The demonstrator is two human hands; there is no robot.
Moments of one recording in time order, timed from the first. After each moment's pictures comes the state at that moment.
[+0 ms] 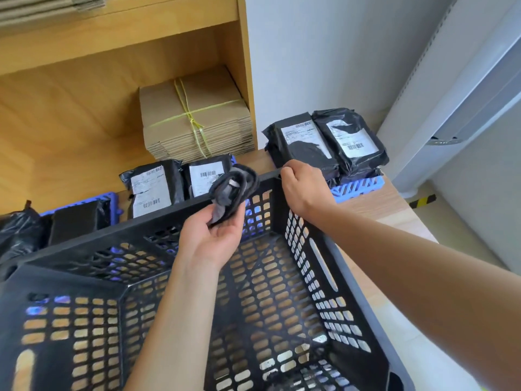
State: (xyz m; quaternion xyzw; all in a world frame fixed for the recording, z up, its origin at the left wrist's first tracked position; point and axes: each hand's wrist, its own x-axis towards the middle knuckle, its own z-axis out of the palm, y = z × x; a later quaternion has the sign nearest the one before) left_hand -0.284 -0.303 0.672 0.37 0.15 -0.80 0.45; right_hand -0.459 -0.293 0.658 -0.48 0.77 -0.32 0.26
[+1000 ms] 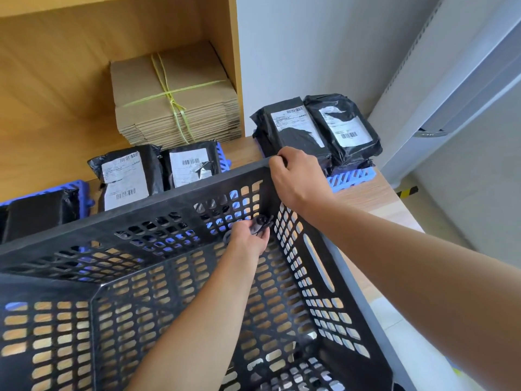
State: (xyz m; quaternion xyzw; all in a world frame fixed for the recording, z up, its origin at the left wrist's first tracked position) left_hand -0.361 -0.322 0.520 0.57 0.09 -0.76 0.29; right_hand -0.459 -0.299 0.647 -0.48 0.78 -0.34 0.23
